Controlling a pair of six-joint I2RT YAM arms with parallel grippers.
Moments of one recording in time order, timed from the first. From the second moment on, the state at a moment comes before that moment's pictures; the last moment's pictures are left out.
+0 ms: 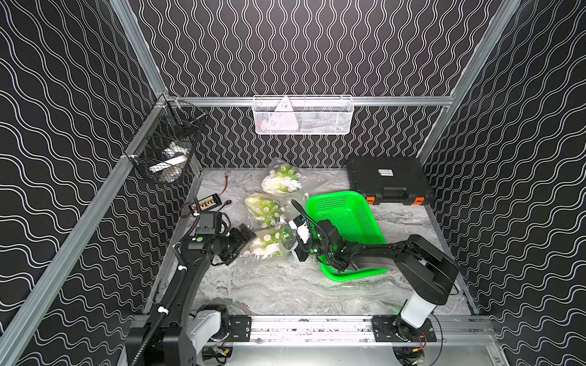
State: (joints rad) left arm 0.08 1.05 0.77 -0.78 0.45 -0.74; right arm 0.86 1.75 0.83 0.49 -0.41 0.33
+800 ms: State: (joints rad) left arm 0.08 1.17 0.58 -0.40 0.57 -0.89; right arm 0.85 1.78 0.85 0.32 -0.41 0.32
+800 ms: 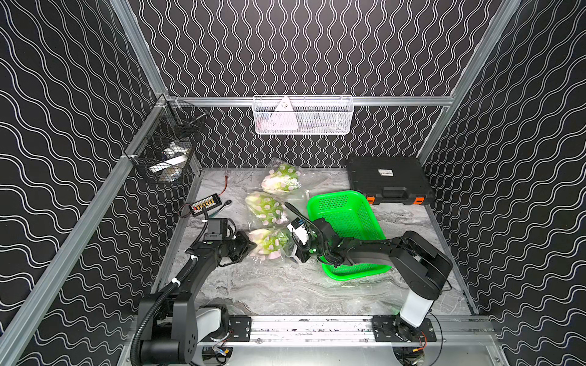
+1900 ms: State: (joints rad) left arm 0.08 1.16 0.47 -0.29 0.69 -0.89; right arm 0.80 1.77 0.85 0.39 -0.46 0.39
